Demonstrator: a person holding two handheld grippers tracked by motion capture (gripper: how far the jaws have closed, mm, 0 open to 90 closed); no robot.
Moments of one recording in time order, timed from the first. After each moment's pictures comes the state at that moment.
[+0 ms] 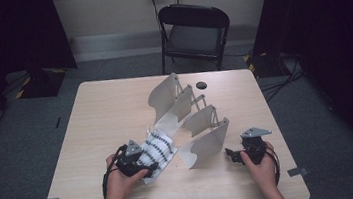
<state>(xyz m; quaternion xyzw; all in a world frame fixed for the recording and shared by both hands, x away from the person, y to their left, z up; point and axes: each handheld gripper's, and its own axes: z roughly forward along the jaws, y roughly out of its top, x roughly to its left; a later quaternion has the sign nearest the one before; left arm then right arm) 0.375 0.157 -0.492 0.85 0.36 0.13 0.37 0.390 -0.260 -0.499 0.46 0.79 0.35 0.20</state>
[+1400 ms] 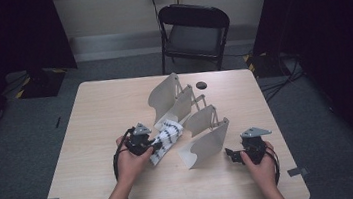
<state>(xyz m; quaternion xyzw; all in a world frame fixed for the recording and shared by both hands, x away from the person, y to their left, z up) 0.426 0.133 -0.474 0.83 0.38 0.10 0.40 0.390 -0.260 -0.499 0.46 0.79 0.35 0.20</state>
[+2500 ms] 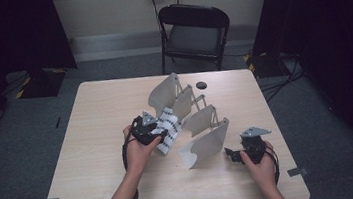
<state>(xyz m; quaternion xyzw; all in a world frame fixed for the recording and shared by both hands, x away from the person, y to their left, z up) 0.444 0.113 -0.461 0.82 0.37 0.19 0.40 0.391 -0.260 -0.500 0.46 0.79 0.35 0.20</state>
